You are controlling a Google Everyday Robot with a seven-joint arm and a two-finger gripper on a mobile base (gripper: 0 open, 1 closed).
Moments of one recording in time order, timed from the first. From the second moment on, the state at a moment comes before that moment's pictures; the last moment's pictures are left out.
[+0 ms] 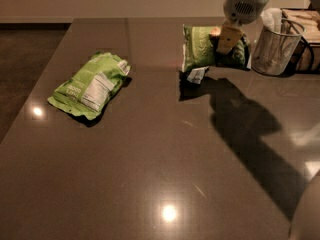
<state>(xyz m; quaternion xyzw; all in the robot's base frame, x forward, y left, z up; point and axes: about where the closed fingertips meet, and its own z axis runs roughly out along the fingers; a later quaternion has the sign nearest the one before) 0.631 -0.188 0.966 -0.55 0.82 -0.07 0.16</state>
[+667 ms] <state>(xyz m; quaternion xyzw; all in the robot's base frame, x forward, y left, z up) 0.632 -0.197 0.952 -0.52 0.84 -0.08 0.15</state>
